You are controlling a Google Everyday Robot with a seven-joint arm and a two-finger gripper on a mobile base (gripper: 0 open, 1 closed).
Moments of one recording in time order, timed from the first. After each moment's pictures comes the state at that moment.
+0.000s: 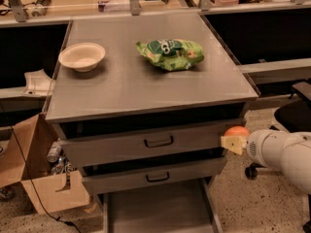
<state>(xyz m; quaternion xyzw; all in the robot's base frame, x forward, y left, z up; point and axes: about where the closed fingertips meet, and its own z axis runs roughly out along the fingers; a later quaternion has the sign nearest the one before) 0.487 -0.271 0.733 -0.03 0.92 0.03 0.38</state>
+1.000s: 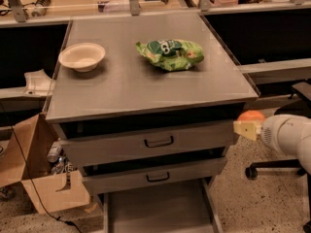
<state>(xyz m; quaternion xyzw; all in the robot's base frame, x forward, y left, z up) 0.500 -0.294 0.787 -0.03 0.91 0.00 0.42</state>
